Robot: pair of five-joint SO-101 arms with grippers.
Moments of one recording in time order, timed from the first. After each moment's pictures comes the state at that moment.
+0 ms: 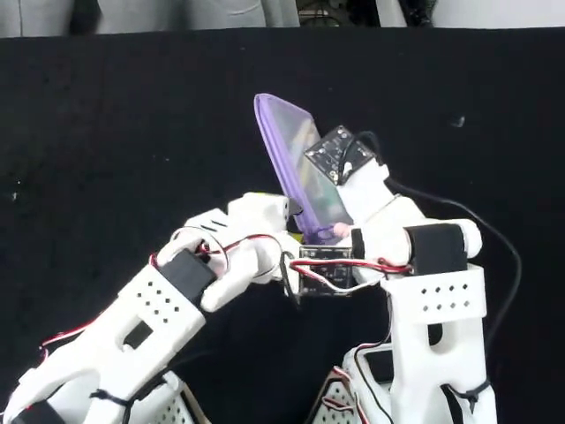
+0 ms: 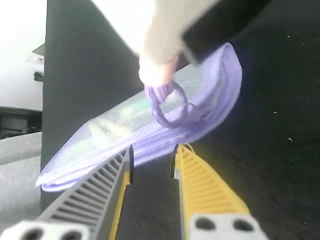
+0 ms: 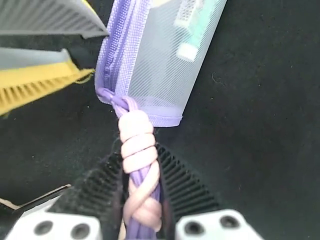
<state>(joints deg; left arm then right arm) 36.6 -42.3 46.6 40.3 -60.6 -6.0 -45.3 27.7 95.3 29.5</state>
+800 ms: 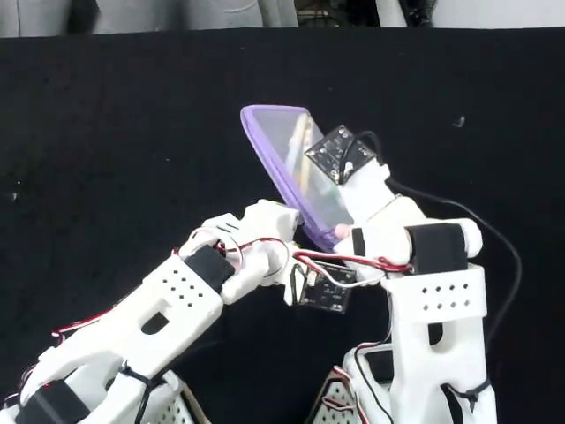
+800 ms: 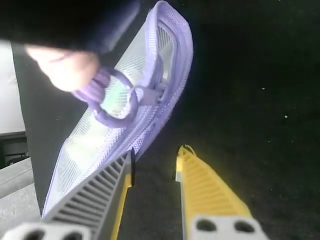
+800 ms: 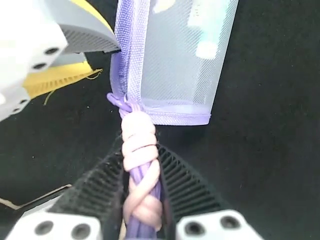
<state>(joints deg) 36.6 -34.1 50.9 33.8 -71.3 -5.9 -45.2 27.8 95.3 29.5</state>
